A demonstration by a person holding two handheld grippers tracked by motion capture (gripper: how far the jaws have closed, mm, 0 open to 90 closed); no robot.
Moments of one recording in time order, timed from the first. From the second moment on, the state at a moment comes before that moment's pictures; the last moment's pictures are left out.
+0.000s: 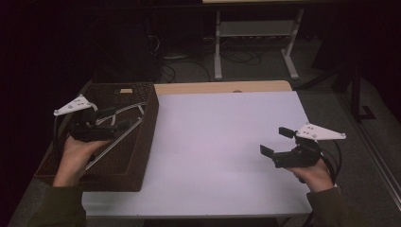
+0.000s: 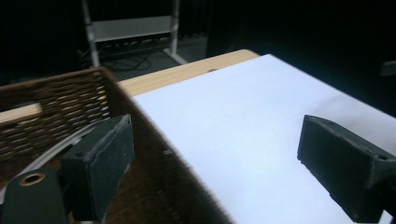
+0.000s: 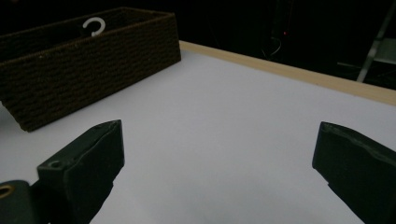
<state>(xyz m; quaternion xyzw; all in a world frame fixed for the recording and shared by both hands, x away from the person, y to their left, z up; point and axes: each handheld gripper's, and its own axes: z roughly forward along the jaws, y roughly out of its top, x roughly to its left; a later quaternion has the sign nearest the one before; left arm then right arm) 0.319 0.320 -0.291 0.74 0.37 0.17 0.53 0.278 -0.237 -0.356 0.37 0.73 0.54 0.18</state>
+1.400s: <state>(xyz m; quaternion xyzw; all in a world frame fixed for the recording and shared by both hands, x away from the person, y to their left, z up) 0.299 0.262 -0.327 0.72 0.31 0.13 0.61 0.292 -0.225 -0.312 0.32 0.70 0.61 0.19</state>
